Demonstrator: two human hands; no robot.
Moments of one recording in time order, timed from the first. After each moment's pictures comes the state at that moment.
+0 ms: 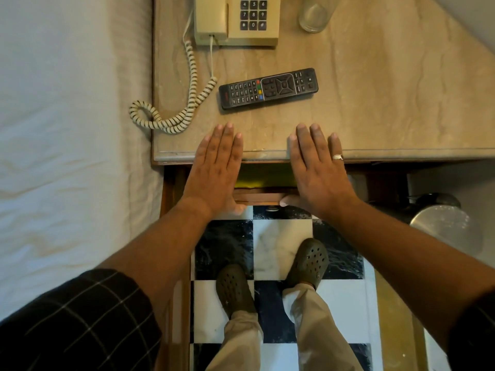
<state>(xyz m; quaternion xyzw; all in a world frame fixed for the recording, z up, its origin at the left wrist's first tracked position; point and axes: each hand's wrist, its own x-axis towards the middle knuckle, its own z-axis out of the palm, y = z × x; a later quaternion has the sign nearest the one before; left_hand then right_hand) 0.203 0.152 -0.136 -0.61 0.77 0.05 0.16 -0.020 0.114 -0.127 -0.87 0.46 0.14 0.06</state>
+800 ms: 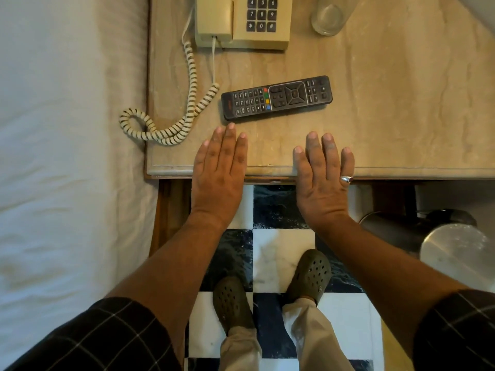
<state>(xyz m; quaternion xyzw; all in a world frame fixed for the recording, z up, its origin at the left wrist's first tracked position) 0.194 0.135 -0.170 -0.67 0.74 -0.08 0.01 -0.010 0.108 -0.197 -0.84 0.51 -0.11 -0.13</state>
